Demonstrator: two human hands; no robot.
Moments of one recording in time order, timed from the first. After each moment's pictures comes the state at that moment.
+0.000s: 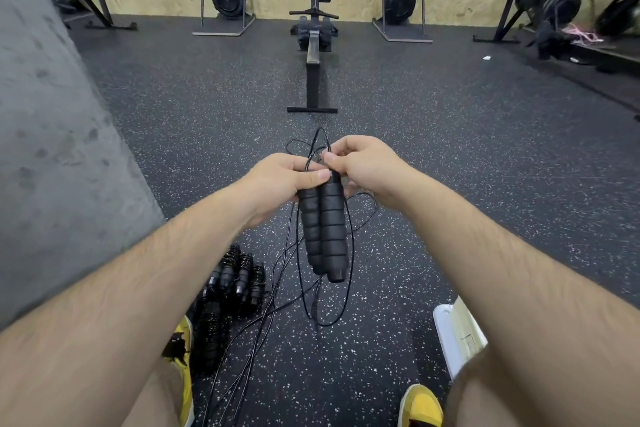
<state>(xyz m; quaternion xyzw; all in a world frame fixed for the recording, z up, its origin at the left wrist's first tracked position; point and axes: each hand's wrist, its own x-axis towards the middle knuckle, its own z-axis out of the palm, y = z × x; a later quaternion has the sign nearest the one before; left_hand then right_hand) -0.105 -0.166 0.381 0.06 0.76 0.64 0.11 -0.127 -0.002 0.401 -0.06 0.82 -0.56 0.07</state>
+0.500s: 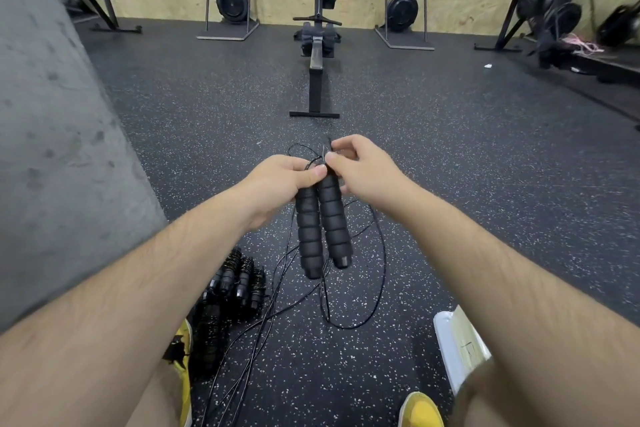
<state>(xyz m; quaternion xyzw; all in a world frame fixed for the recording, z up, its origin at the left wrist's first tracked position) -0.102 -0.172 0.384 0.05 0.76 0.65 0.09 -0.121 -0.010 0.399 -0.06 0.85 -0.52 -0.01</state>
